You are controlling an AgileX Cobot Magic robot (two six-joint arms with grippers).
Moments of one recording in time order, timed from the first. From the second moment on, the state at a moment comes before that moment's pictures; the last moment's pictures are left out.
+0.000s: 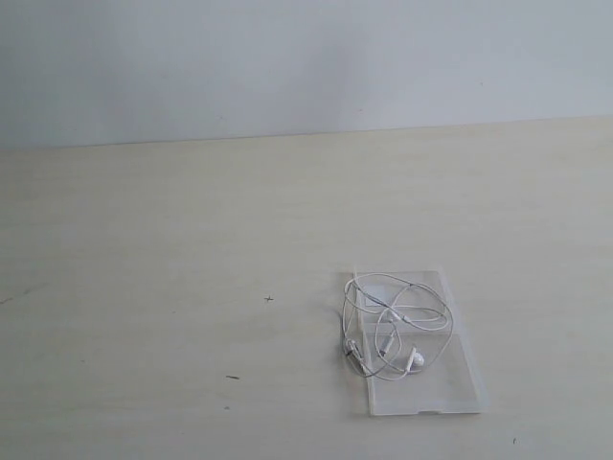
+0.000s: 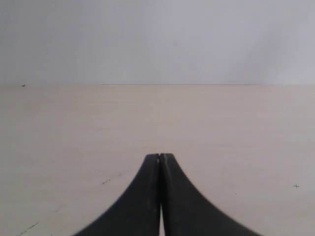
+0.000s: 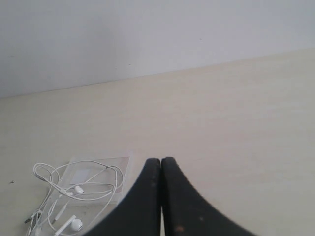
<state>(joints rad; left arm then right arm) -0.01 0.11 -0.14 0.18 0.33 -0.29 0.09 0.01 0.00 0.14 0.31 0.01</state>
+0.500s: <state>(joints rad) -0.01 0.08 0.00 0.15 0.19 -0.12 0.09 0.01 0.00 0.14 0.30 0.01</state>
